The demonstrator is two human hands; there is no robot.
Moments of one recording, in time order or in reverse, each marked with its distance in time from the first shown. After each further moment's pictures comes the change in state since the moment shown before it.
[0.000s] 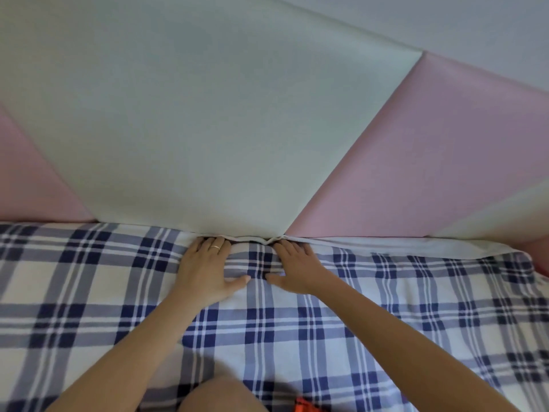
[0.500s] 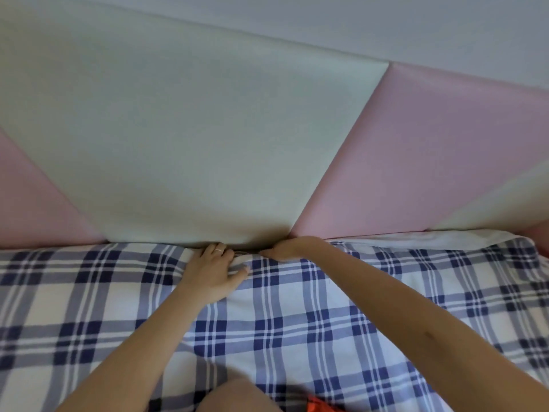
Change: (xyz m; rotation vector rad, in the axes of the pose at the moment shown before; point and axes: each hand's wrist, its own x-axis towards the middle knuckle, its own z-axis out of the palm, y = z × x) left_hand 0.015 -0.004 -0.030 0.001 -0.322 0.018; right_hand 0.054 -0.015 -0.046 0.188 -0.444 0.232
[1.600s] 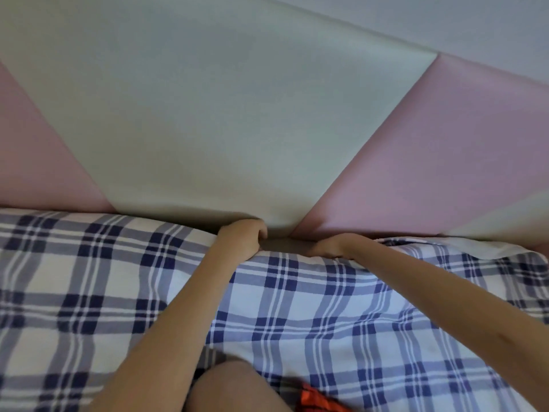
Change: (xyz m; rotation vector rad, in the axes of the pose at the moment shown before) left_hand 0.026 0.035 -0.053 -0.318 -0.202 -0.122; right_hand -0.049 0.043 -0.017 0.213 -0.226 0.087
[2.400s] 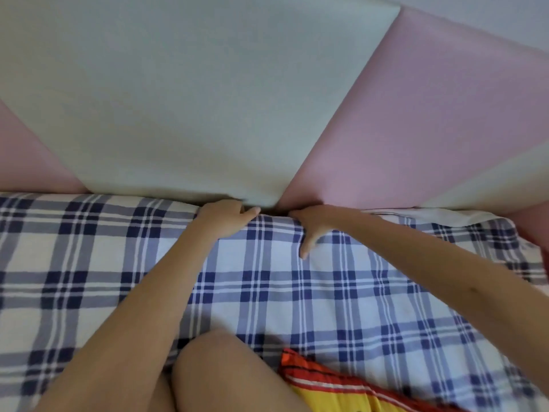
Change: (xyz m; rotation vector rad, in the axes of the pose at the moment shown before) left_hand 0.009 0.000 0.015 -0.041 -0.035 -0.047; right_hand 0.008 0.024 -0.006 -0.498 0.154 -0.259
